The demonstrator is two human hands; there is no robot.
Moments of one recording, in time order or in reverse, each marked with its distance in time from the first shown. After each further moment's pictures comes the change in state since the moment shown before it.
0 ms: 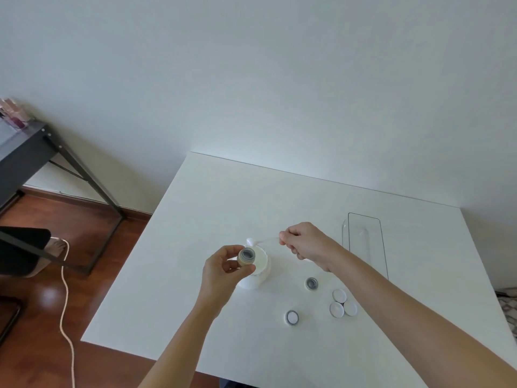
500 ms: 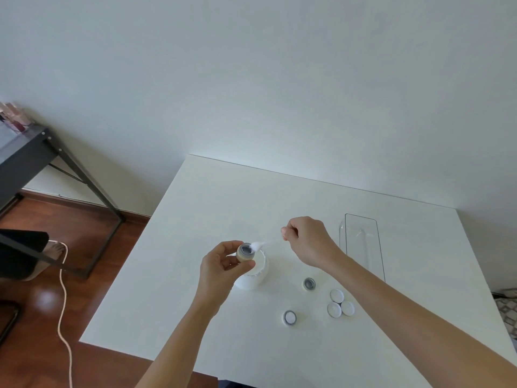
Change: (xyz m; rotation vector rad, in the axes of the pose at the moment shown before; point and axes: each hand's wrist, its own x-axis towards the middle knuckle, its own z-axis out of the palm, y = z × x) left_hand -0.005 0.010 0.002 -0.103 -0.037 0.062; right_hand -0.022 -0.015 -0.002 -0.417 0.266 -0.176
